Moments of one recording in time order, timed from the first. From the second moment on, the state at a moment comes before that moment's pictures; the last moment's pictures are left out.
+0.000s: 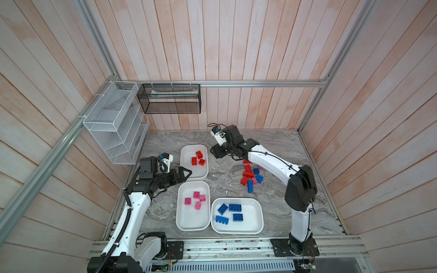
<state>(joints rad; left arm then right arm) 0.02 1.03 0.85 -0.66 0.68 -0.33 0.66 1.83 1.63 -0.48 -0.13 -0.08</state>
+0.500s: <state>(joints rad) 0.00 1.03 0.84 -0.55 0.79 -0.42 0.31 1.75 1.29 -0.49 -0.21 -0.64</state>
